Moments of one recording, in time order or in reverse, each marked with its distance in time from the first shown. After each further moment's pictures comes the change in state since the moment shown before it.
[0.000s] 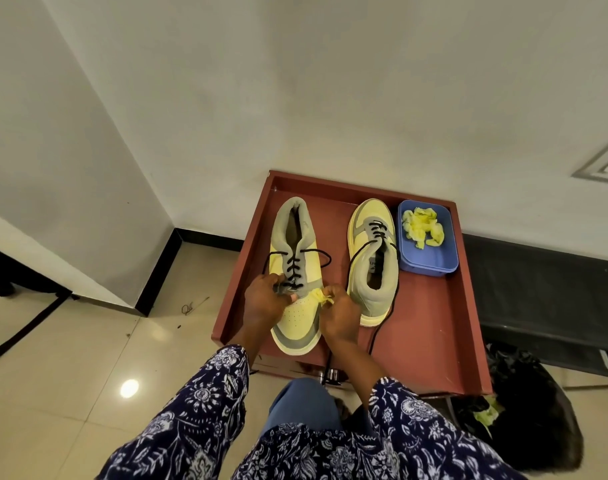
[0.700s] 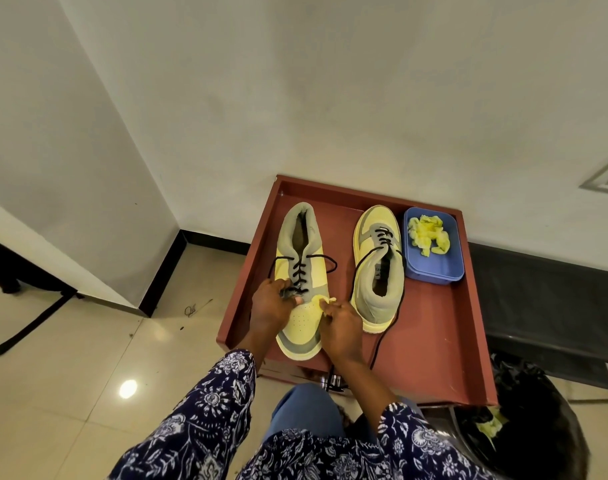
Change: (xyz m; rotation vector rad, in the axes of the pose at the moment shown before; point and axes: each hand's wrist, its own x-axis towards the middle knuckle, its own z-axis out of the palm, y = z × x) left_hand 0.000 0.001 0.002 -0.038 -0.008 -0.001; right_hand -0.006 0.013 0.004 -0.146 -0.098 -0.198
